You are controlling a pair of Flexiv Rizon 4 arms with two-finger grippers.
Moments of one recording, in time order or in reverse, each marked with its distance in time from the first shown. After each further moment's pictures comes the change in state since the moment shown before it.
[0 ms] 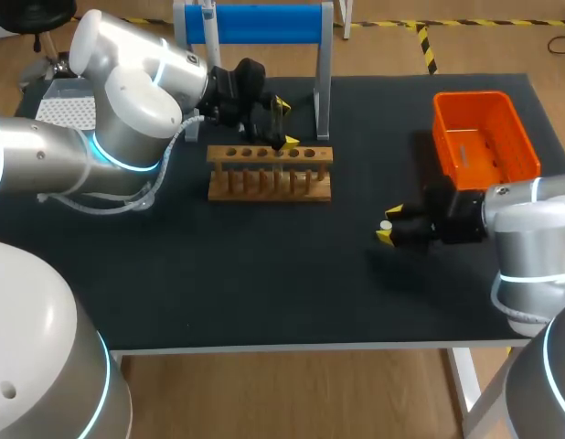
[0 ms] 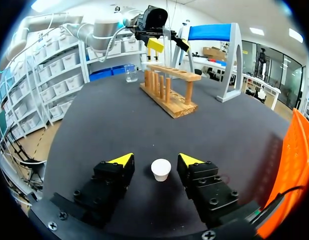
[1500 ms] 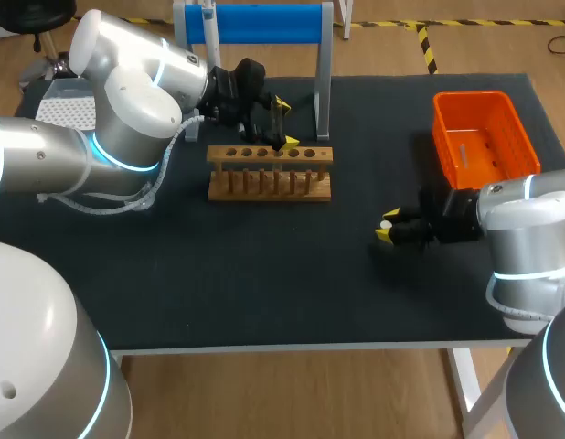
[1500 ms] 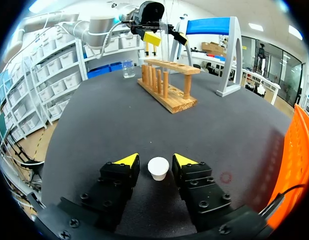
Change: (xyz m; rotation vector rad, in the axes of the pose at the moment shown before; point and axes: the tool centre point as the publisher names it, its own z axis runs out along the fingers) left arm 0.000 0.000 0.000 0.000 0.000 0.000; right arm -0.003 -0.004 0.006 0.037 -0.006 0.019
